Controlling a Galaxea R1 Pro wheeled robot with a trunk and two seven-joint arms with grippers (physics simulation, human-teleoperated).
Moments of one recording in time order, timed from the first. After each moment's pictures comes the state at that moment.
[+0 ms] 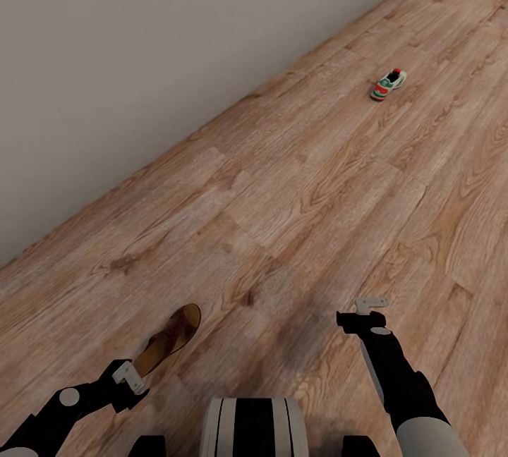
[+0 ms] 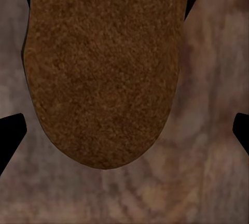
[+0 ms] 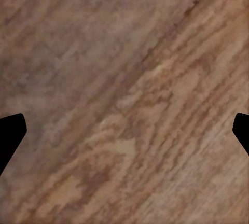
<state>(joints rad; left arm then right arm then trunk) -0.49 0.24 0.28 -0.50 -0.75 -0.23 -0.59 -0.51 0.01 -0.17 -0.99 0.25 0.41 -0.01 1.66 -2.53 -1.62</state>
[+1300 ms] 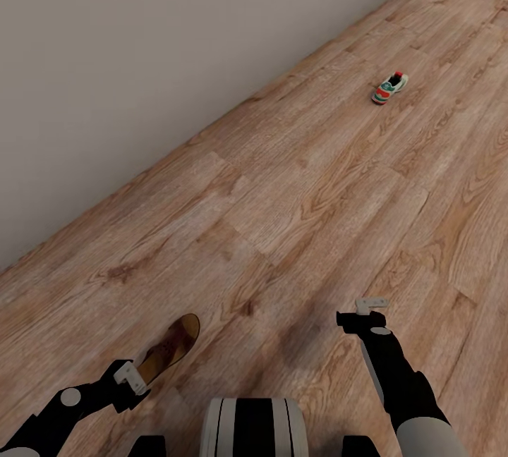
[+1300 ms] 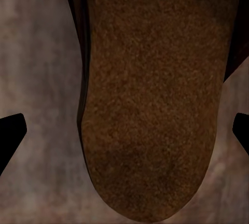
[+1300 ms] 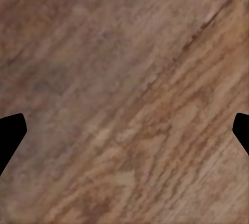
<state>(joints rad) -0.49 0.24 0.28 -0.50 -0.75 -0.23 -0.59 -0.51 0.01 -0.17 -0.99 0.25 0.41 -0.01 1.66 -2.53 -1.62</state>
